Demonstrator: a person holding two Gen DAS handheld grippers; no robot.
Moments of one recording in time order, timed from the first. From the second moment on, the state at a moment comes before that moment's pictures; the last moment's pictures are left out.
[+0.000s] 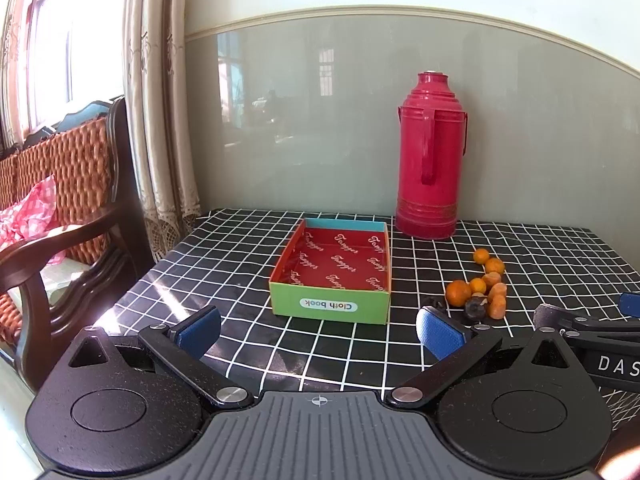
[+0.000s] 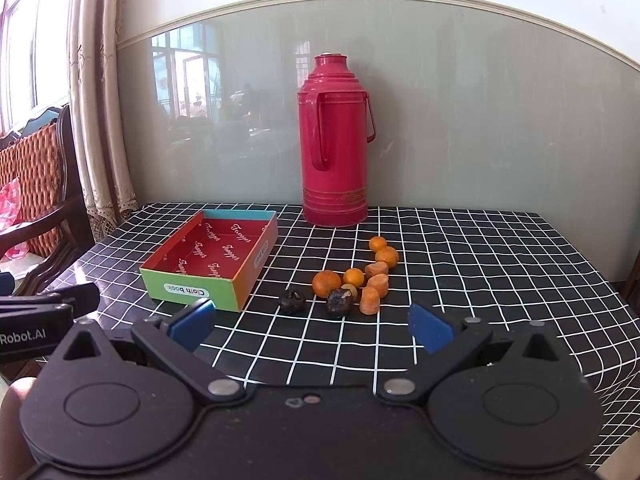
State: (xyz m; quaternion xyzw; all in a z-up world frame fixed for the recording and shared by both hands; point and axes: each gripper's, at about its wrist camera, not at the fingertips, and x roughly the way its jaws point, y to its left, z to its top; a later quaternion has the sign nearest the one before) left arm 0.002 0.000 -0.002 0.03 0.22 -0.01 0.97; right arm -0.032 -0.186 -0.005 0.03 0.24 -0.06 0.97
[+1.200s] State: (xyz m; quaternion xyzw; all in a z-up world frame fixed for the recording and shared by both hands) left arm 0.001 0.001 -0.004 0.03 0.22 -0.01 0.97; right arm -0.032 -0.185 -0.005 0.03 0.23 -0.06 0.97
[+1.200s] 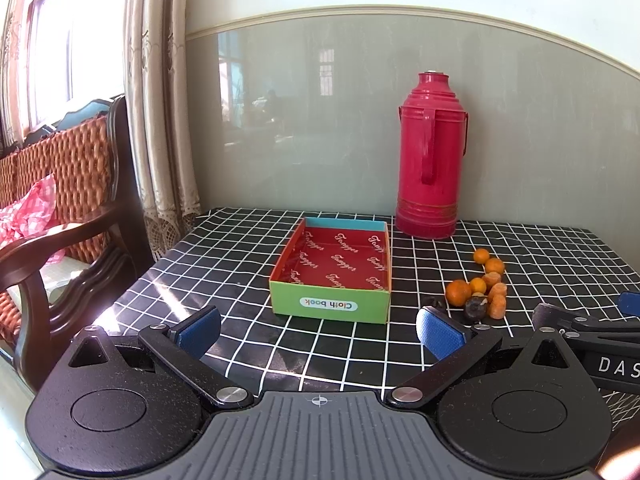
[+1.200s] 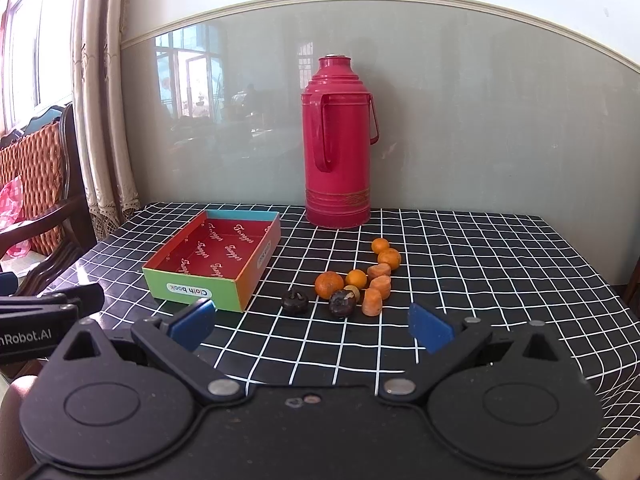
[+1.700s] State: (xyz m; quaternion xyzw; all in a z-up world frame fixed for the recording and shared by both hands) left arm 0.004 0.001 -0.007 0.03 0.23 -0.02 0.97; right arm -0.033 -0.188 -0.006 0.04 0.23 -0.06 0.97
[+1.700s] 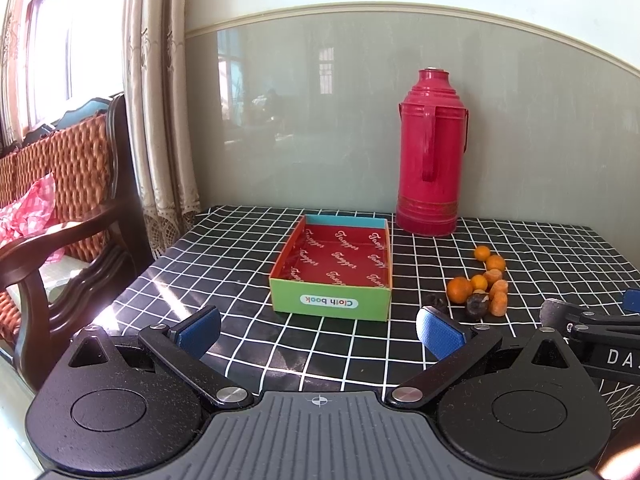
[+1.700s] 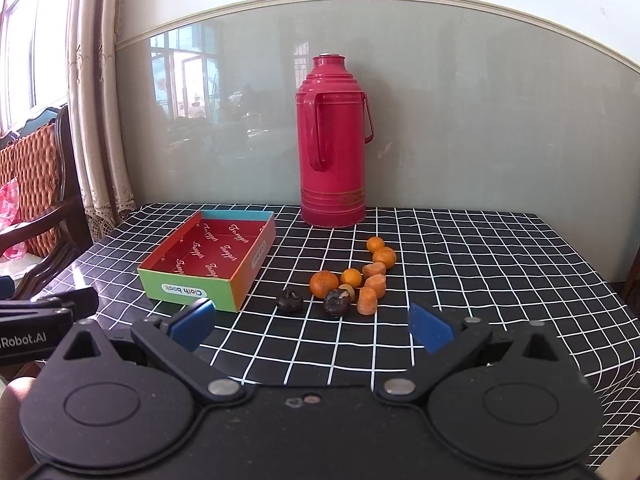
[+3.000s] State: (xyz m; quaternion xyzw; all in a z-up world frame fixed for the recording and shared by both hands) left arm 0.132 -0.151 -0.115 0.20 0.21 -0.18 0.94; right arm 0.007 -0.302 -0.081 0.07 0.19 -0.19 0.96
